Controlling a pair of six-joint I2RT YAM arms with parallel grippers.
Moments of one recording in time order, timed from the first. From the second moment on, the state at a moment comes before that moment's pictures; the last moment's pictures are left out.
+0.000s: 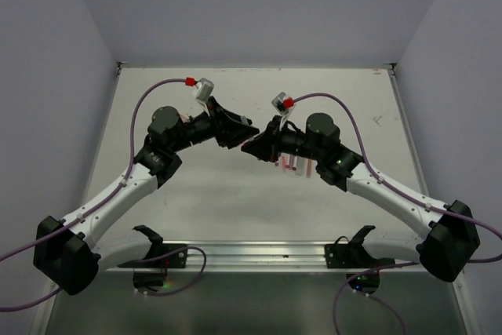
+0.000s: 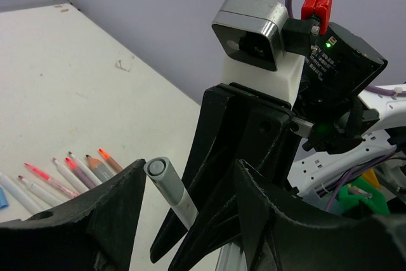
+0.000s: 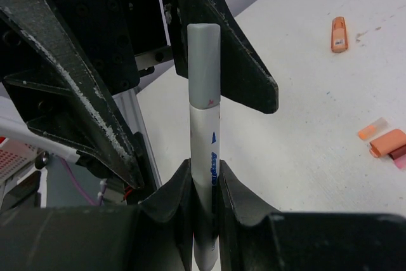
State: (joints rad) left arm -0.54 1.12 0.85 0.35 0.61 -0.61; right arm 0.73 1.19 0.88 0.19 -0.47 0.43
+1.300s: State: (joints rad) left arm -0.53 1.12 0.81 0.47 0.56 -0.69; right arm 0.73 1.21 0.88 0.23 -0.55 0.46
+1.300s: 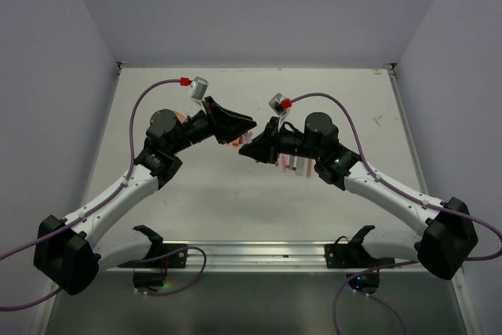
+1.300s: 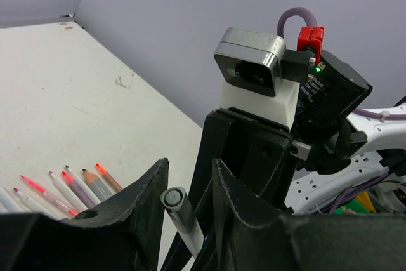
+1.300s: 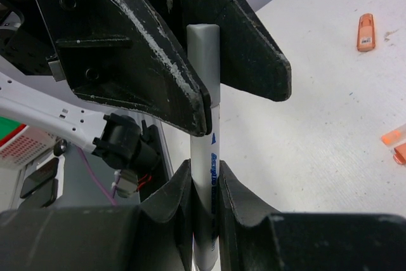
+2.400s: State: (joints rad) left arm -0.53 1.07 1.01 0.48 0.29 -0.50; right arm 0.73 1.26 0.59 0.32 -0.70 0.41
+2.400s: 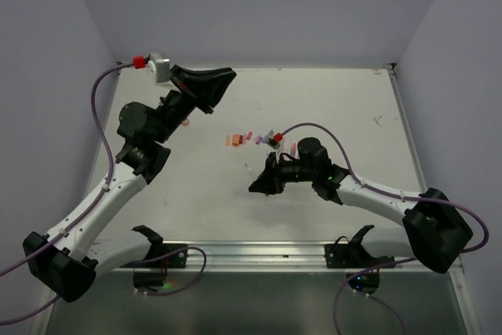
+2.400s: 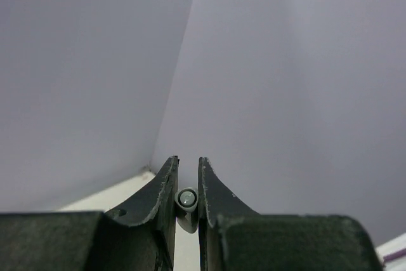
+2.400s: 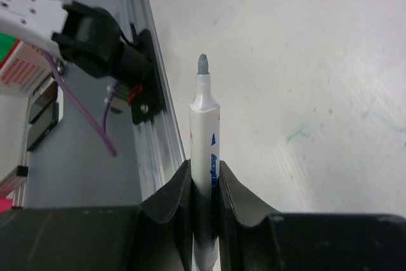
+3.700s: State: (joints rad) left arm -0.41 1.92 1.31 -0.39 -0.01 -0.35; right arm 0.25 1.47 0.70 -0.22 -0.04 0.44
